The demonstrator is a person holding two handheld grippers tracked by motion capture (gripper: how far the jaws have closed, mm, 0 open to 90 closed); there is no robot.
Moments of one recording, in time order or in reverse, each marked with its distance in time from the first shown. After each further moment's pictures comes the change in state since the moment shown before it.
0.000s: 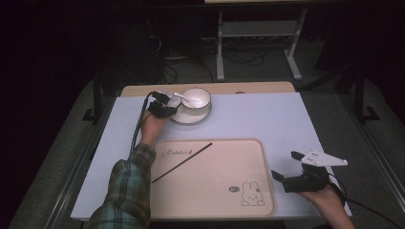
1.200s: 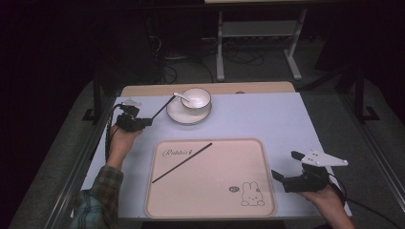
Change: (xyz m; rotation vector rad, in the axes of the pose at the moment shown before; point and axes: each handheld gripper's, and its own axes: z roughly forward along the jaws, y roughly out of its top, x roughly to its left) left arm 0.018 -0.064 -0.106 -0.027 -0.019 -0.065; right arm 0.000 0.000 0.000 -0.005 -0.002 0.002
